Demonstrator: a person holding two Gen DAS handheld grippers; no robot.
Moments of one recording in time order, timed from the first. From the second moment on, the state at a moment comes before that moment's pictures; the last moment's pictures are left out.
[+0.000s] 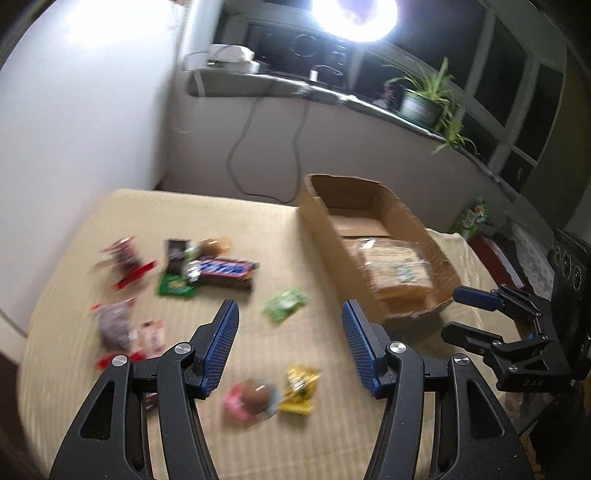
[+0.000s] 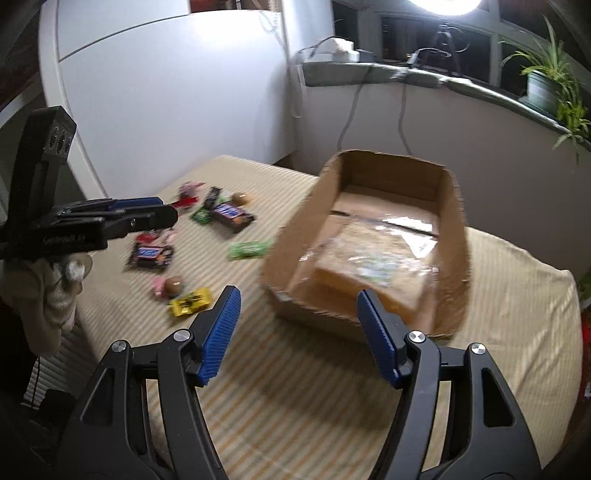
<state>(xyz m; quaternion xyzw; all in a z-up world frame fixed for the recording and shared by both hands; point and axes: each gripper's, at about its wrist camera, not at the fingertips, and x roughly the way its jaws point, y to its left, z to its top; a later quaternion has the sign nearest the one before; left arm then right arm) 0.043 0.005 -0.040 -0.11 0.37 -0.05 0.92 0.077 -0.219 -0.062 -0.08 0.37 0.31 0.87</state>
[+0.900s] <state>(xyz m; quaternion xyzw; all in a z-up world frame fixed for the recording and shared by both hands) 0.027 0.020 -0.117 -0.14 0.44 -0.08 0.88 0.057 -0.110 -0.132 -0.11 0.44 0.36 0.82</state>
